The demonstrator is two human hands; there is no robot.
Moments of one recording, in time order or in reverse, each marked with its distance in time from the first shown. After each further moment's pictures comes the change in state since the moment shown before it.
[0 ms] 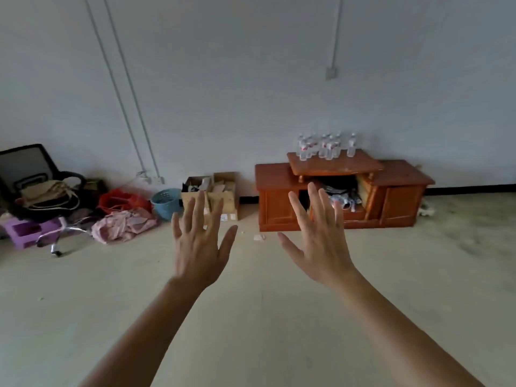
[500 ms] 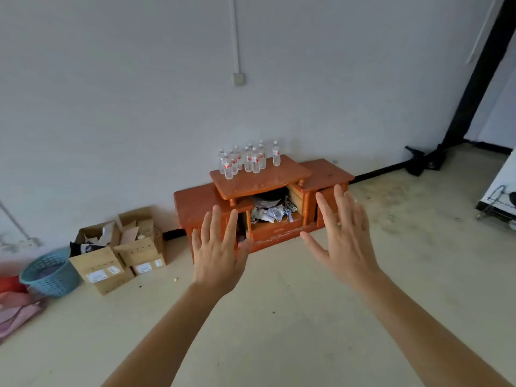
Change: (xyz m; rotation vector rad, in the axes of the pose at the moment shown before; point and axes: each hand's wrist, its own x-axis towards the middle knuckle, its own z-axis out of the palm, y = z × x) left_hand 0.304 0.096 0.243 -0.216 -0.244 0.249; right_hand 0.149 0.253 0.071 -0.299 0.030 0.381
